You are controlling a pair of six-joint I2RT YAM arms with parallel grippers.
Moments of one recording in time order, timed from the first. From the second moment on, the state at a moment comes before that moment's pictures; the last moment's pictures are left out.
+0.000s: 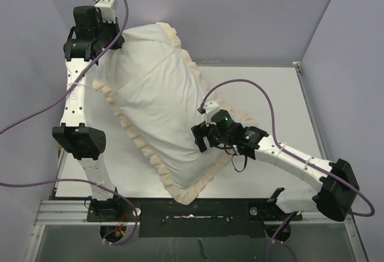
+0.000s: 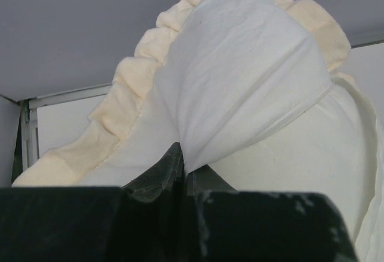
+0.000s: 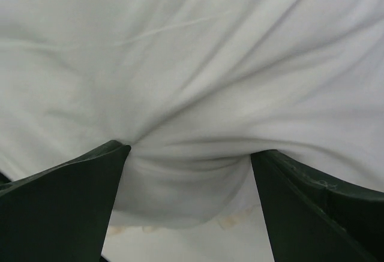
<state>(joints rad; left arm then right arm) -0.01 1.96 2.34 -0.79 0.20 0.00 0.85 1.33 0.99 -0.36 0.15 0.17</state>
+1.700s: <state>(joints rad) -0.58 1.44 2.17 -0.85 0.16 0.07 1.17 1.03 0.98 0.12 0.27 -0.36</state>
